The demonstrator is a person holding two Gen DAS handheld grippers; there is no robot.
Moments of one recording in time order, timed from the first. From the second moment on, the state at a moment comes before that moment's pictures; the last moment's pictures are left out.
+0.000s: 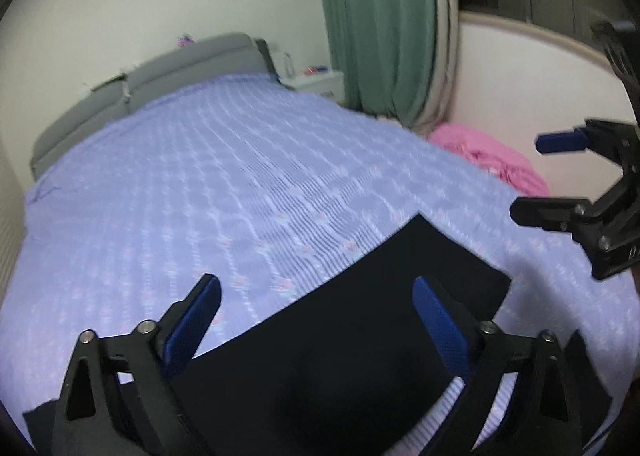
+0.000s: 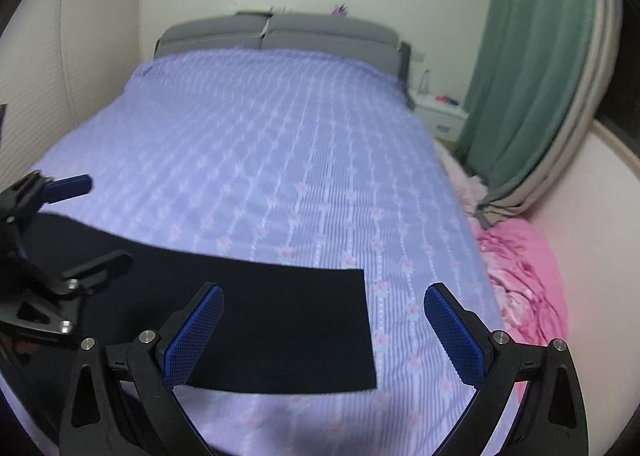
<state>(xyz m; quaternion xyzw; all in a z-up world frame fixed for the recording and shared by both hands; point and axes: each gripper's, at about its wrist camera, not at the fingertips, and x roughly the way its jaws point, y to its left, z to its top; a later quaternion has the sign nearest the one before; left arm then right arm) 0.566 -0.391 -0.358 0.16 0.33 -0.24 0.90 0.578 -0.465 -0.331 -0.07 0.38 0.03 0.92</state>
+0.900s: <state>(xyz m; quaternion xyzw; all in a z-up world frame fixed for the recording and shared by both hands) 0.711 -0.408 -0.492 0.29 0.58 -0.43 0.63 0.781 -0.458 -0.474 -0.30 0.58 0.27 0.71</state>
